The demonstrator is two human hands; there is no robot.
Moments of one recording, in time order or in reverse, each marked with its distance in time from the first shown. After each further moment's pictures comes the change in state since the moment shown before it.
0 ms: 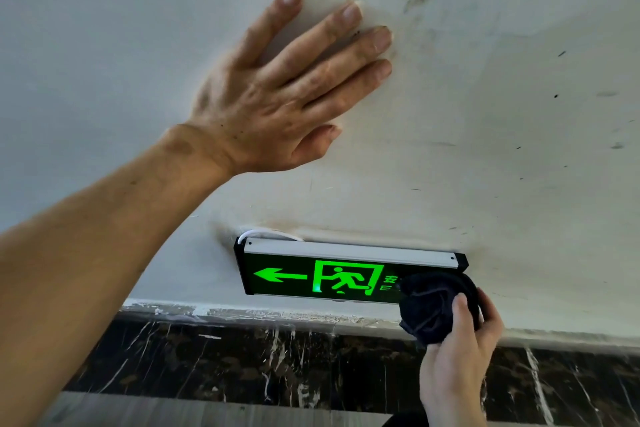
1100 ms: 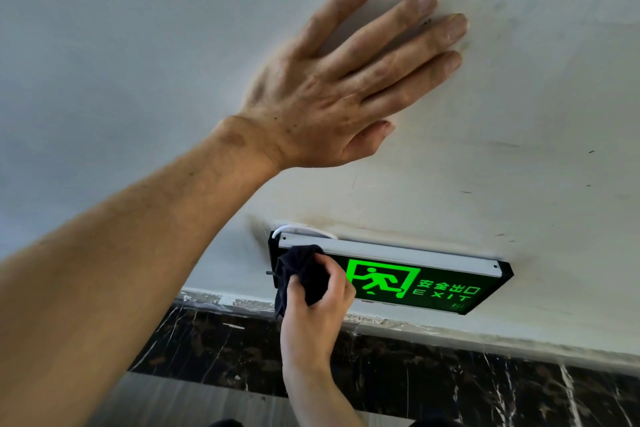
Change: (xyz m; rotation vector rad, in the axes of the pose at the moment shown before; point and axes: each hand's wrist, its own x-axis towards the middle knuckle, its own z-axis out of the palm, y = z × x) left_hand 0.003 0.002 -0.005 -0.043 0.006 -0.021; right_hand -0.109 0.100 0.099 -0.463 -0.488 -0.104
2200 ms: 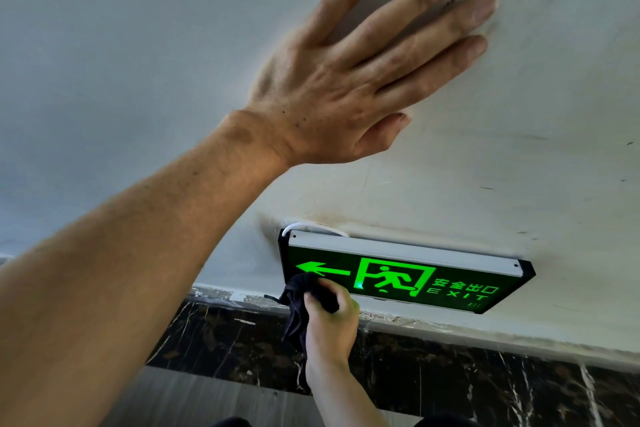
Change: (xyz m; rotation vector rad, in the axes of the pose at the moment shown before) left_hand 0.001 0.002 0.000 0.019 -0.021 -0.002; right_hand 0.023 0.066 -0.005 -0.053 0.074 0.280
